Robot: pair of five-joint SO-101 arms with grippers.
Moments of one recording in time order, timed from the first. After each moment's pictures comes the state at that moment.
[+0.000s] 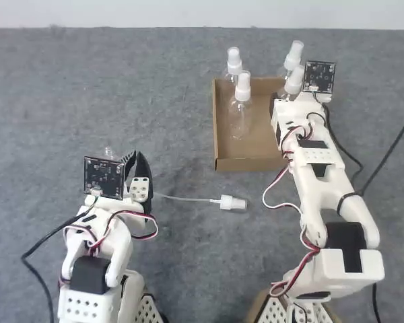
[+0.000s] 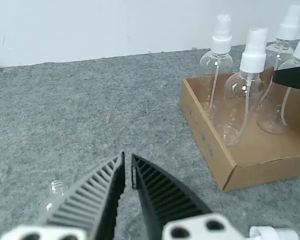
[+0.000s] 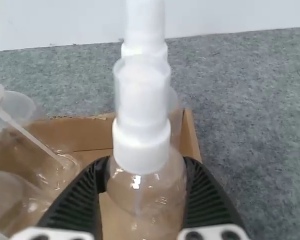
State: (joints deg) left arm 3.1 -94.5 80.4 51.9 4.7; right arm -2.9 4.1 34.6 0.5 -4.5
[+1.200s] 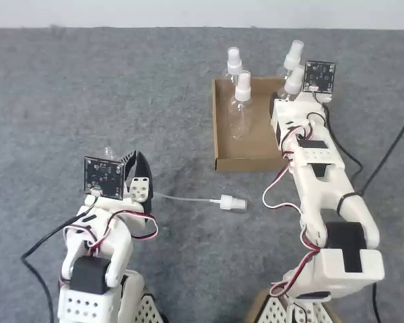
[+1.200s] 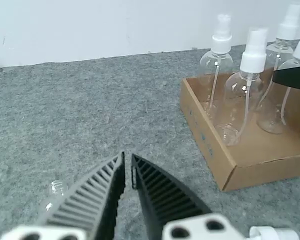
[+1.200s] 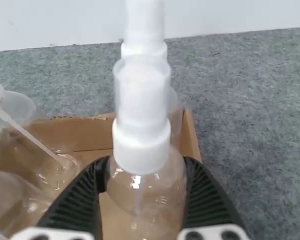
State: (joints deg) left arm 3.1 -94.5 80.4 51.9 4.7; right arm -2.9 4.1 34.6 0.4 -4.5
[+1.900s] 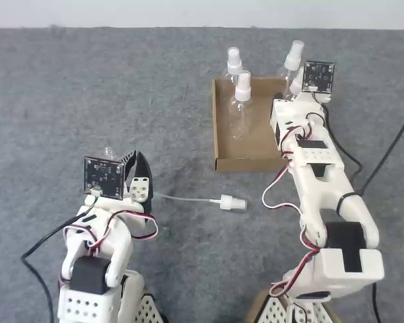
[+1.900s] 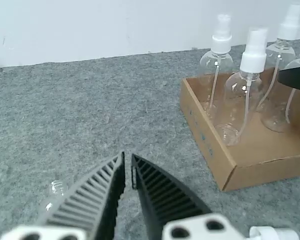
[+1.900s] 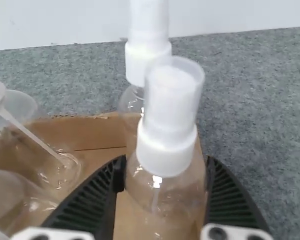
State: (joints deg) left arm 3.1 -94.5 80.4 51.9 4.7; right arm -3.1 4.1 34.6 0.4 -4.6
